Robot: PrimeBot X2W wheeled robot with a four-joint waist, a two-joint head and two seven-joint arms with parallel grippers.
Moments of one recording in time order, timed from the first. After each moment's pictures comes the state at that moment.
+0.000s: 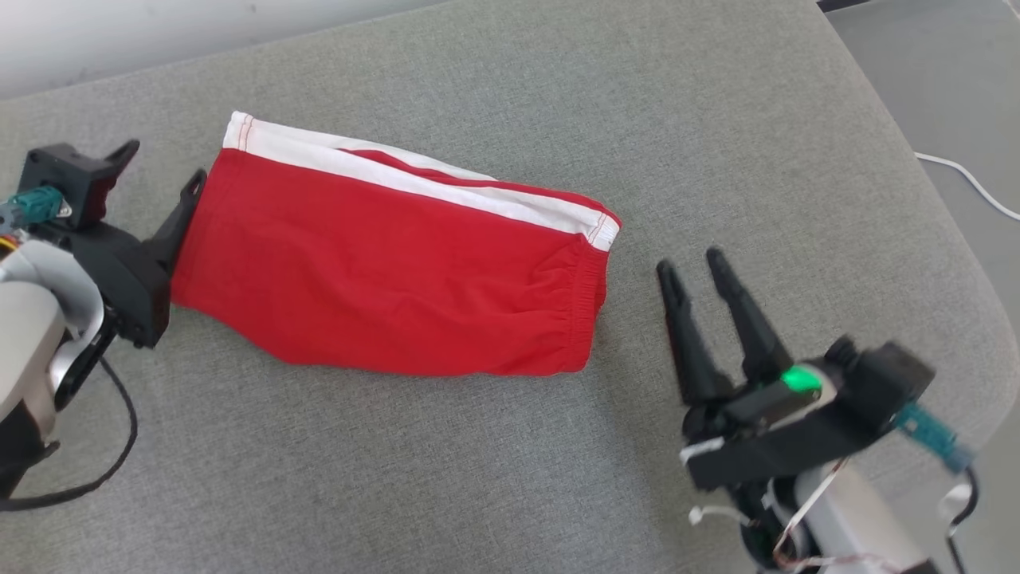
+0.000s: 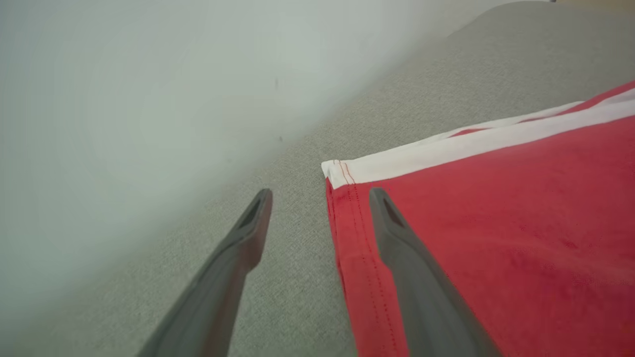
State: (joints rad) left arm -1.14 0.66 -1.16 0.80 -0.90 -0.13 -0.22; right arm -0.33 -0.25 0.33 0.07 0.64 0.13 -0.26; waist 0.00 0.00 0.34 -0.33
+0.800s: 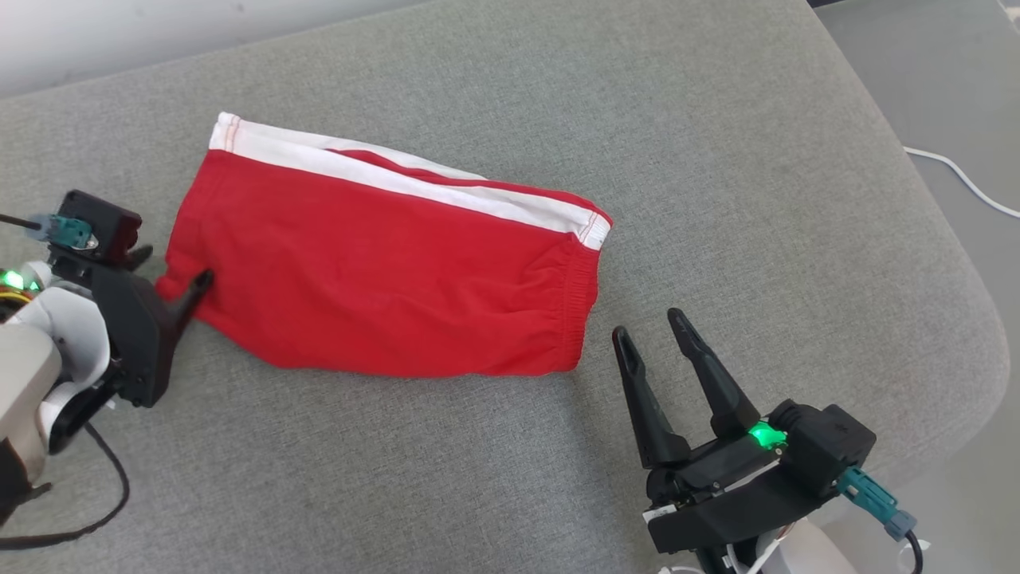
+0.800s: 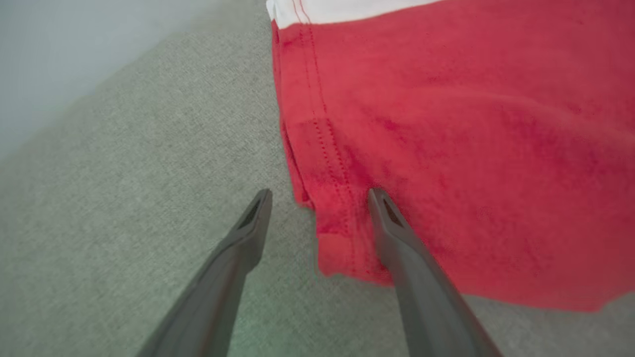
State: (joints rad) left arm -1.09 0.75 -1.25 0.65 -1.07 -0.13 0.12; right arm -0.20 -0.14 0.31 0.05 0.39 0.13 -0.26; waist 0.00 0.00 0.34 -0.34
